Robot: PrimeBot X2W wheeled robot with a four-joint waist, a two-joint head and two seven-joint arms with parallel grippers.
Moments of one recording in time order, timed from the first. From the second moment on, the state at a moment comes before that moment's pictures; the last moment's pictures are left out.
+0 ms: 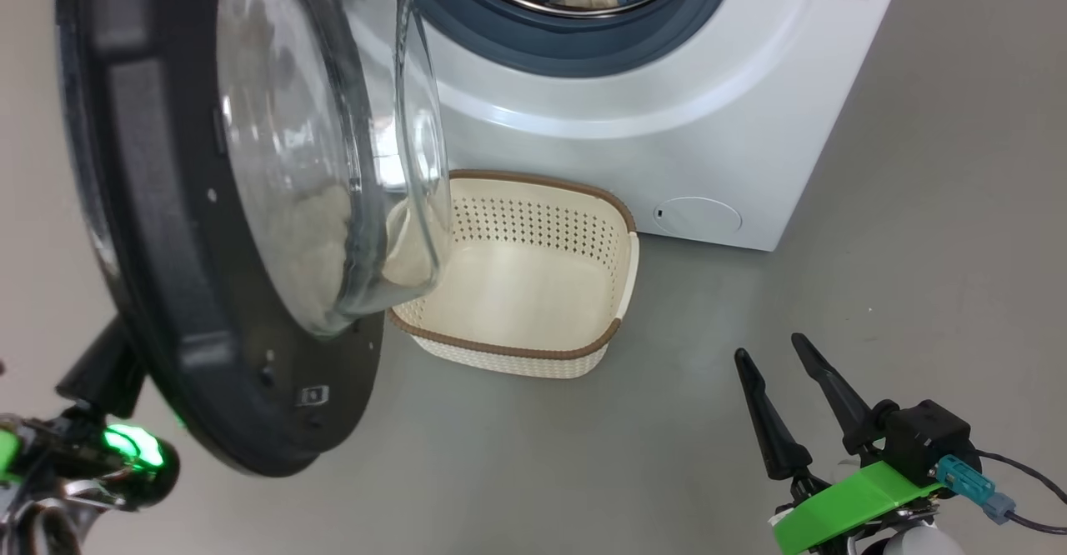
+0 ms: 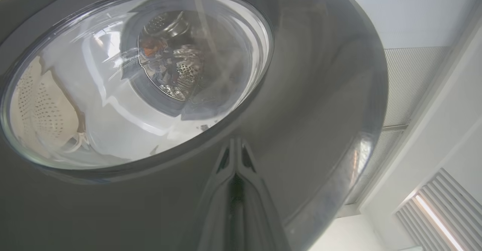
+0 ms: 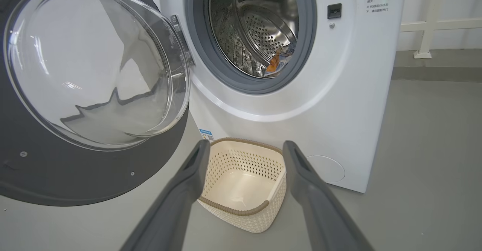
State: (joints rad) left arm -0.28 0.04 0.41 0.09 -1.70 -0.09 0.81; right arm -0.10 -0.12 0.15 0.17 0.29 0.13 -0.26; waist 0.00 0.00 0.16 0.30
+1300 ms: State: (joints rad) left arm -0.38 0.04 0.05 0.00 -1.81 -0.12 0.55; right arm -0.14 -0.10 0.13 0.18 0.30 0.13 -0.26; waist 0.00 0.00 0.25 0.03
